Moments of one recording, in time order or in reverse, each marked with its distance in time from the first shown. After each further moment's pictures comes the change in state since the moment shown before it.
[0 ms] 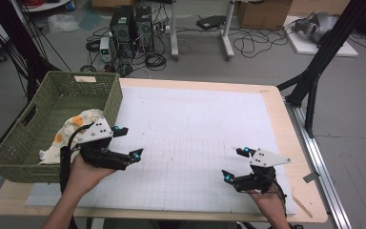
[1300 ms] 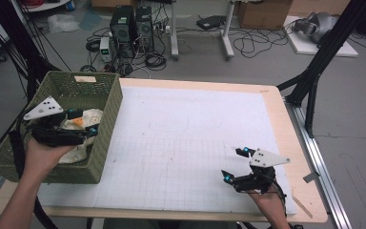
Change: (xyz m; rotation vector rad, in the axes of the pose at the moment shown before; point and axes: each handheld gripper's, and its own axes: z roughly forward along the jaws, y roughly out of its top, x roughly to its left) left arm 0.088 -0.009 -0.067 -0.008 0.209 -0.092; right arm 0.000 0.000 0.001 0.006 0.005 -0.009
